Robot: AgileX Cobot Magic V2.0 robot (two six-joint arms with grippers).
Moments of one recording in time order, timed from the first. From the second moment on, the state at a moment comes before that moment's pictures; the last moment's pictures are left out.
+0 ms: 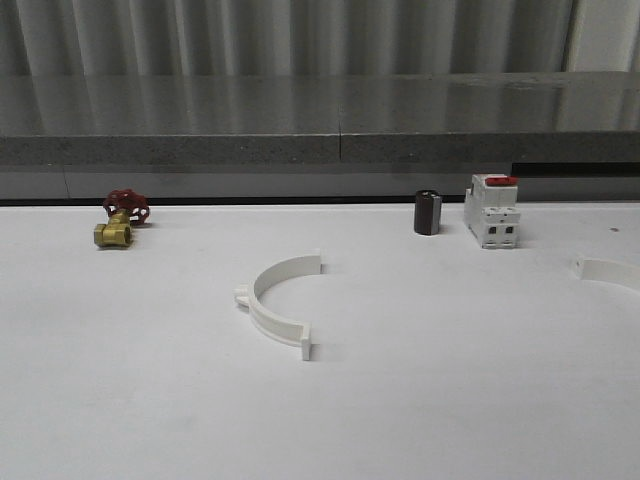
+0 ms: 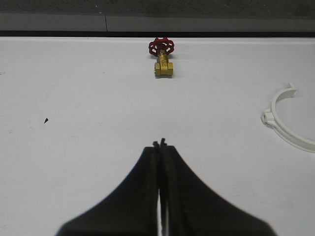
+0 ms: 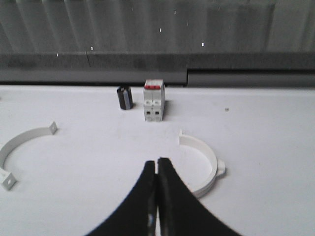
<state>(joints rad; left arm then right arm) -0.23 0.49 -0.44 0.14 0.51 -0.27 0.07 0.24 -0.29 0.13 0.41 -0.01</state>
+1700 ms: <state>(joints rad) -0.23 0.49 -0.44 0.14 0.51 -0.27 -0.13 1.60 -1.01 0.16 0.64 -0.09</state>
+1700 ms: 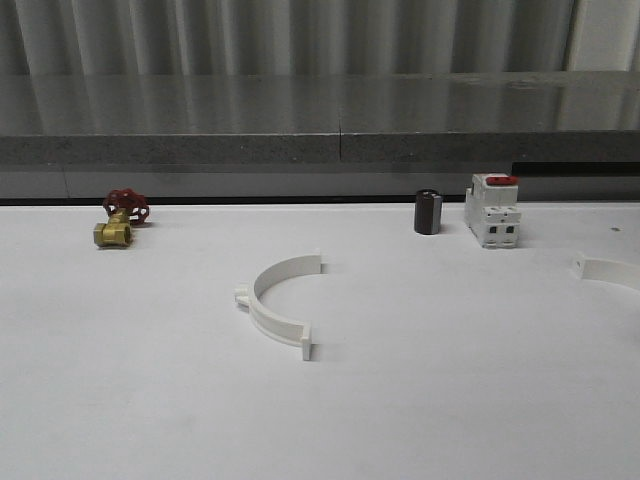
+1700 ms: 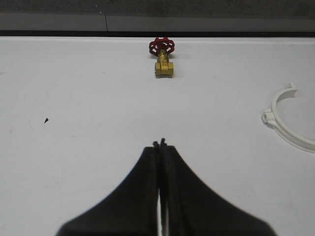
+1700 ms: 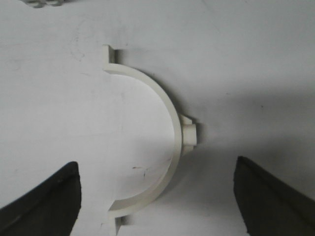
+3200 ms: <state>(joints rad) -0.23 0.49 -0.44 0.14 0.51 -0.27 -0.13 1.84 -1.05 0.12 0.54 -0.10</state>
